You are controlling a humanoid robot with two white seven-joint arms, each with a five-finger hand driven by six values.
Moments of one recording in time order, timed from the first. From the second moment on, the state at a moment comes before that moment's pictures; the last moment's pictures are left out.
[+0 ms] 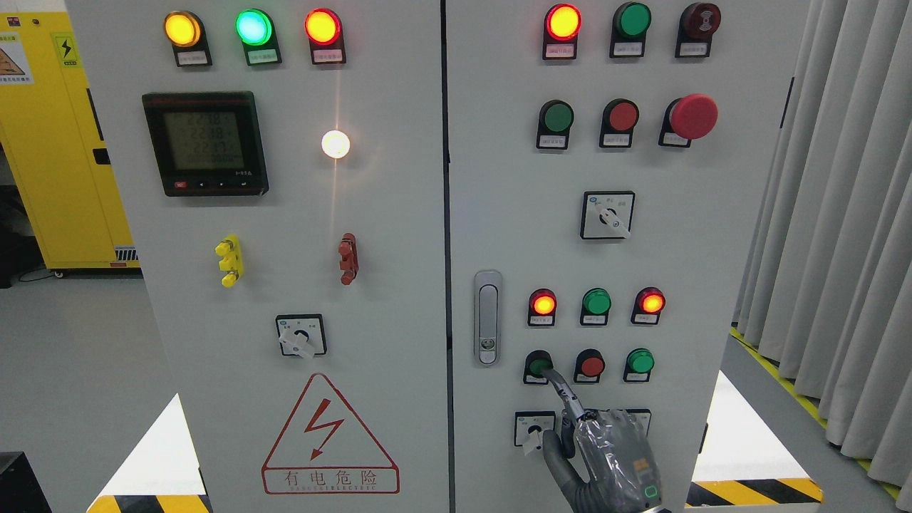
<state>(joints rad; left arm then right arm) 0.06 -0.10 -0.05 -0.10 0.07 -0.13 -0.05 -0.29 0.00 0.10 -1.54 1.06 -0.33 -0.19</state>
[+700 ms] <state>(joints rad) 0.06 -0.10 -0.05 -0.10 0.07 -0.13 -0.05 -0.29 0.00 0.10 -1.54 1.06 -0.33 -0.18</state>
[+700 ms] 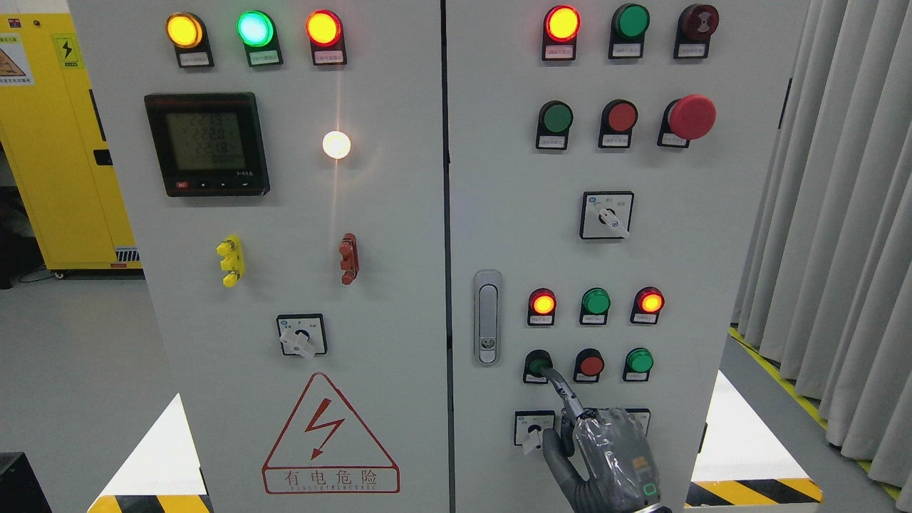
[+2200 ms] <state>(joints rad) 0.06 -0.10 -0.05 -0.10 0.07 -0.13 -0.05 -0.03 -0.04 0.25 -1.77 0.37 -0.35 -0.15</state>
